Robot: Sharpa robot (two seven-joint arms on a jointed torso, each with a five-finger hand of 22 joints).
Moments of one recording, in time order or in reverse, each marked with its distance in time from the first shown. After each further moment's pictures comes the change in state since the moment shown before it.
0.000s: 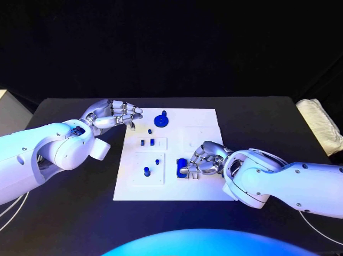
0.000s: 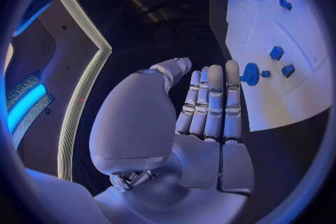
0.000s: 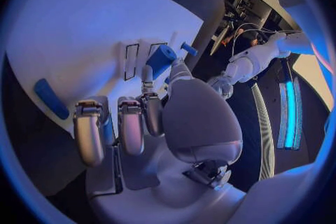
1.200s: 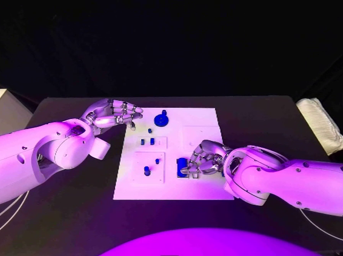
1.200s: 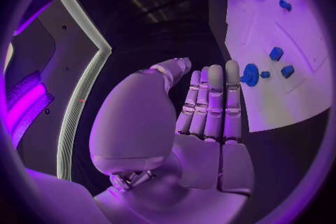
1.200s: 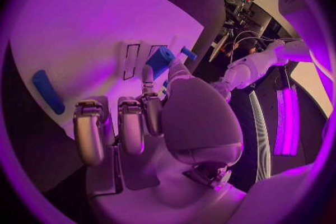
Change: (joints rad) left arm 0.000 0.000 0.000 -0.003 -0.001 0.009 -0.004; left_hand 0.000 0.000 -0.003 0.003 0.000 0.000 0.000 0.000 0.000 0.000 0.000 0.000 0.000 0.000 0.000 -0.004 0.000 0.000 0.000 0.000 0.000 0.000; right arm 0.005 0.000 0.008 -0.003 -0.043 0.065 0.000; right_hand 0.070 -0.038 0.069 -0.002 0.044 0.006 -0.006 0.000 -0.011 -0.004 -0.004 0.004 0.000 0.000 0.000 0.000 0.000 0.000 0.000 0.000 0.000 0.000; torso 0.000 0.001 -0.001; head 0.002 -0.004
